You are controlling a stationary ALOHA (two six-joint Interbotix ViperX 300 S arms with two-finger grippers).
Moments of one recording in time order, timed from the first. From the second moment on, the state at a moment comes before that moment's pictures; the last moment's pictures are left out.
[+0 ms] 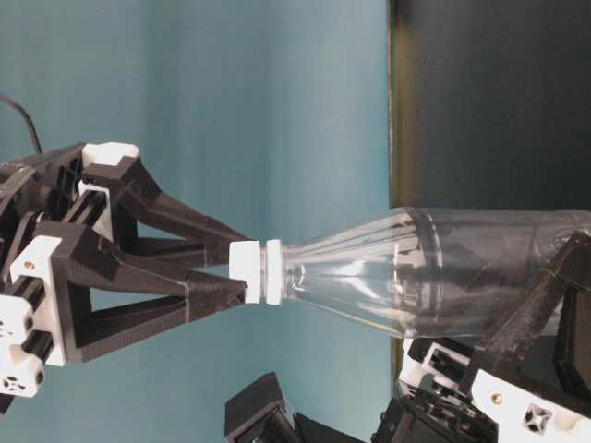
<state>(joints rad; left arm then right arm) -0.03 0.30 0.87 0.04 -0.86 -0.05 0.02 0.34 -0.40 0.16 1.43 0.50</state>
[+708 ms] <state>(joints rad) -0.03 0.30 0.87 0.04 -0.86 -0.05 0.04 0.38 -0.47 0.16 1.50 -0.31</state>
